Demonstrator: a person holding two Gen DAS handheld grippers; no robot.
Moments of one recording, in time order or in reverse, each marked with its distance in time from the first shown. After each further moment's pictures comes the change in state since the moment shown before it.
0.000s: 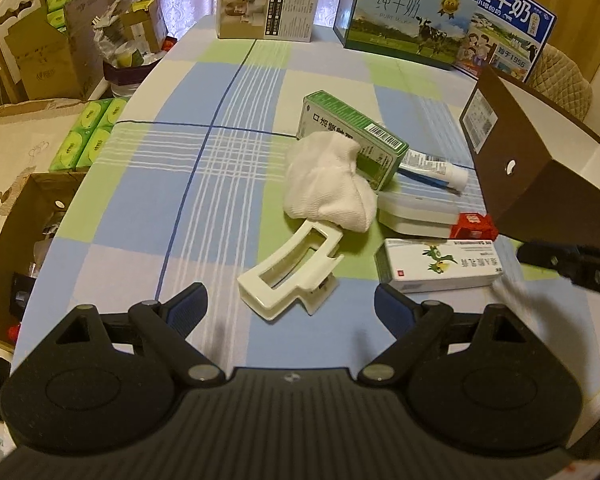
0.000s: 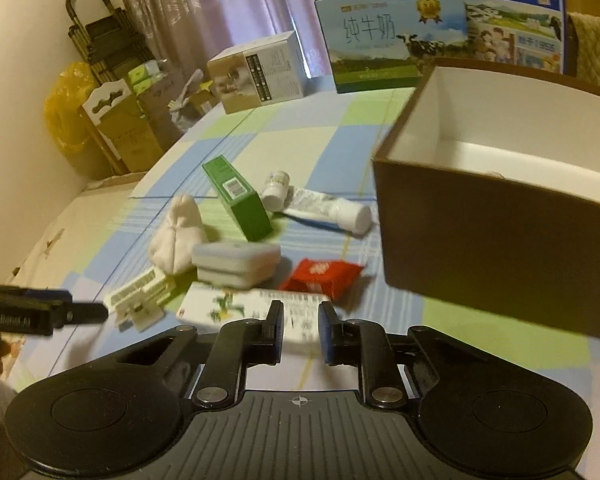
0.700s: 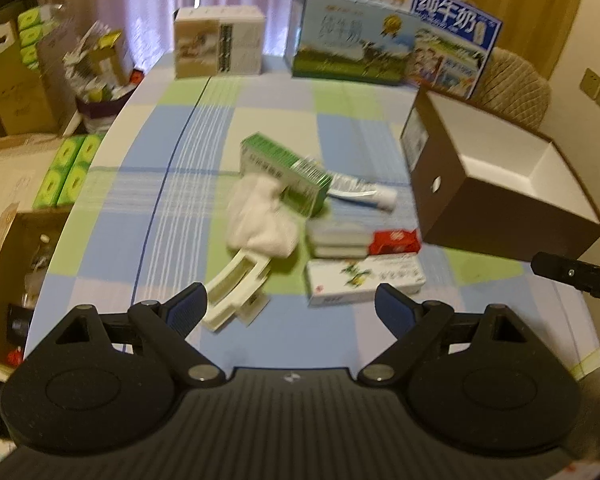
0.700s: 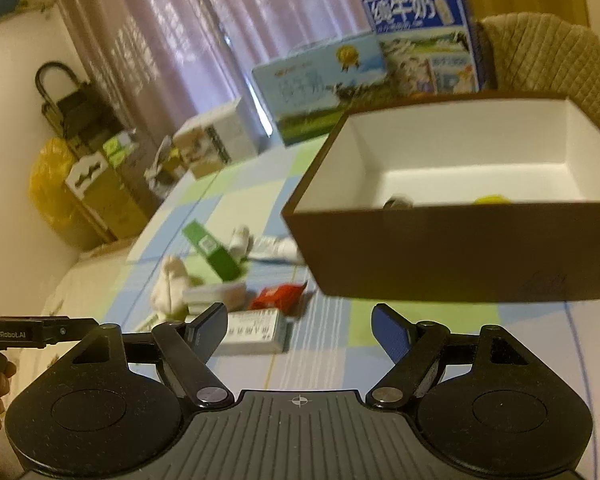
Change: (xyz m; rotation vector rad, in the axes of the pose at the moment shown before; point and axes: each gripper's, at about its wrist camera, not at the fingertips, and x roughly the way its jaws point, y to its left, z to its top) left arm -0.056 -0.043 0.014 0.064 -0.036 -0.061; right arm -0.102 -0.035 -0.014 0.170 -0.129 -0.026
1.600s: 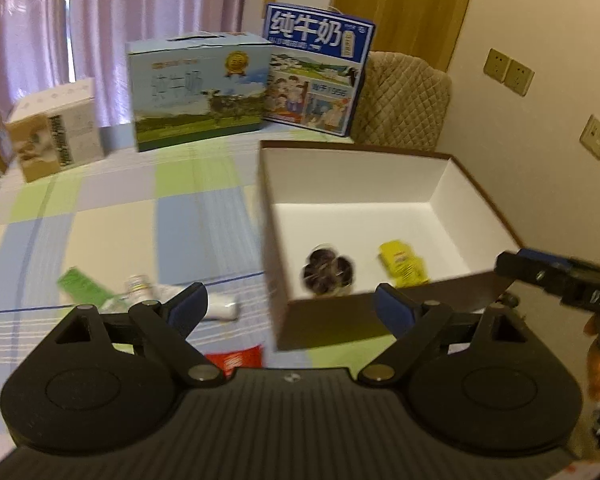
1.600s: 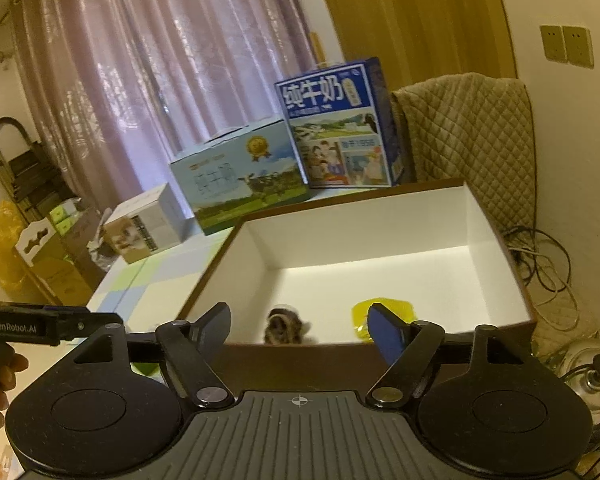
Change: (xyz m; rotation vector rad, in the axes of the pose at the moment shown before) left arm 0.040 -0.145 0.095 0.225 -0.075 -0.215; right arm -0.066 -0.069 0.061 0.042 -0.197 -0.161
